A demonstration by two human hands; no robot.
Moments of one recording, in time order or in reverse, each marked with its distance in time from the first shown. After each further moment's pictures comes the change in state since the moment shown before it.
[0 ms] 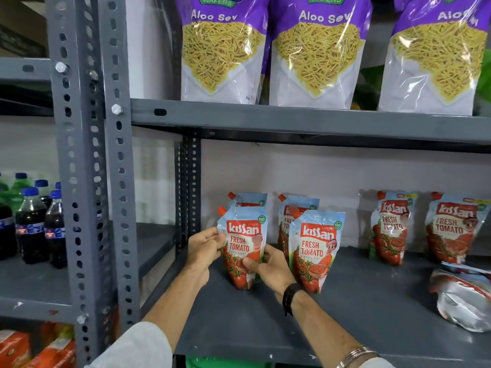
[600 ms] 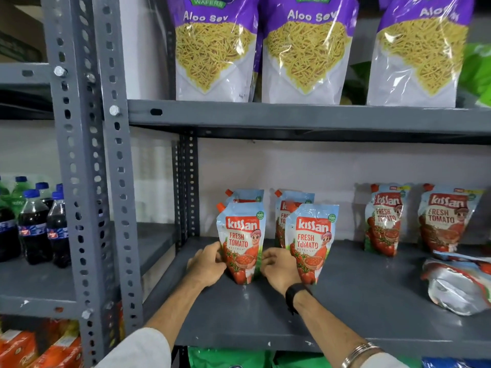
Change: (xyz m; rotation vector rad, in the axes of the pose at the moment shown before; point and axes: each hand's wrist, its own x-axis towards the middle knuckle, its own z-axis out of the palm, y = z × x) left_hand -0.006 -0.027 -0.014 0.999 -0.164 0.112; right_hand -0.011 0.010 -0.017 -0.441 0.190 -0.026
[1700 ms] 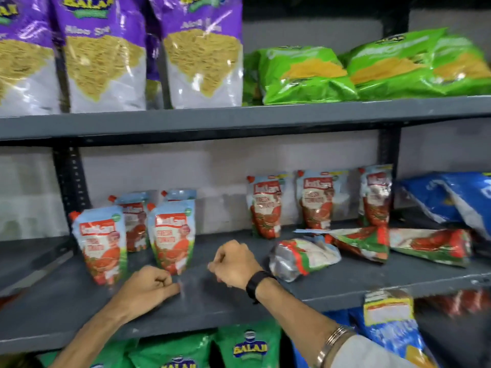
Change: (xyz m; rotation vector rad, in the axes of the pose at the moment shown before) left_hand -0.097 0.157 0.121 0.055 -0.127 0.150; right_hand -0.047 0.089 -0.242 -0.172 -0.168 -0.096
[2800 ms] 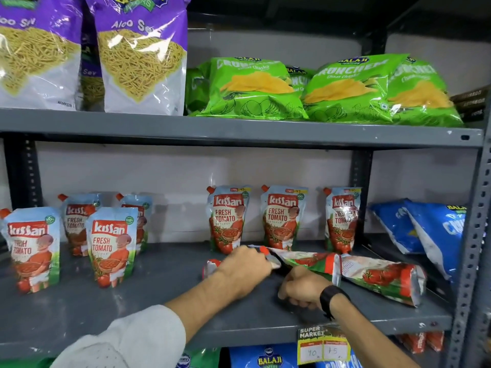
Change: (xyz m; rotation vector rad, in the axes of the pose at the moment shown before) left_hand 0.068 0.293 0.159 1.026 0.011 0.752; right_hand -0.033 0.173 -0.203 -0.165 -0.190 0.385
